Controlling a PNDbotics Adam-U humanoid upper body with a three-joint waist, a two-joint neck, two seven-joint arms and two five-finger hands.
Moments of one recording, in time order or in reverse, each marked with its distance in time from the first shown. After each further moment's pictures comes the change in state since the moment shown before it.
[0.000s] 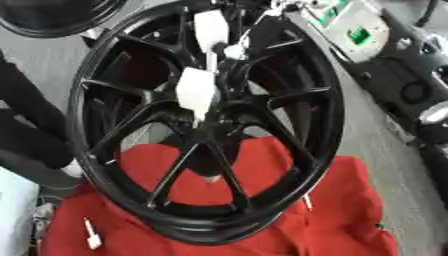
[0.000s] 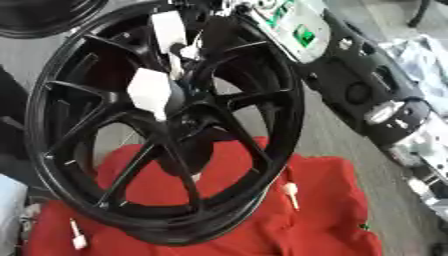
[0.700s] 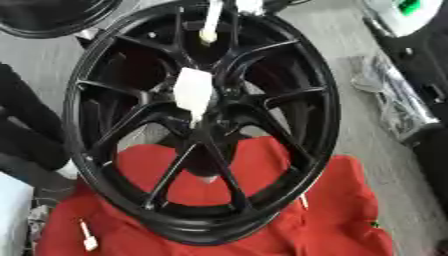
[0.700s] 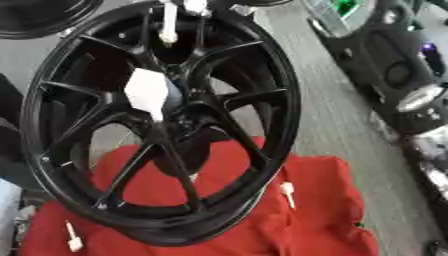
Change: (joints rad) left arm 0.010 0.000 0.007 0.002 -0.006 -0.002 0.002; right arm 0.065 -0.187 -0.193 -0.285 -0.341 0.197 -0.139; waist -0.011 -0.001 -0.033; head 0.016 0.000
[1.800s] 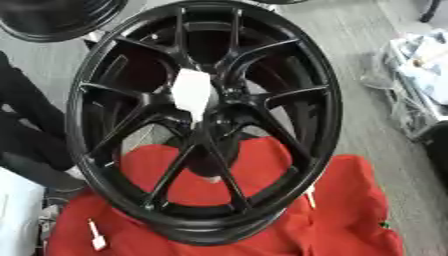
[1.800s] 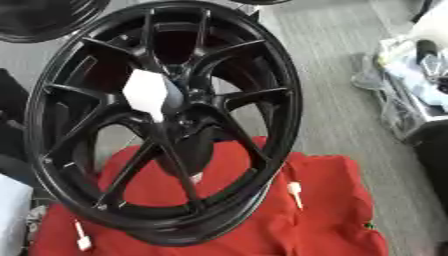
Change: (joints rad) left arm -0.001 -0.001 0.025 -0.001 -0.002 -0.011 0.016; right arm 1.002 -0.046 -0.530 -0.325 0.157 -0.185 -0.466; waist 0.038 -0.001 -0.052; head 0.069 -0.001
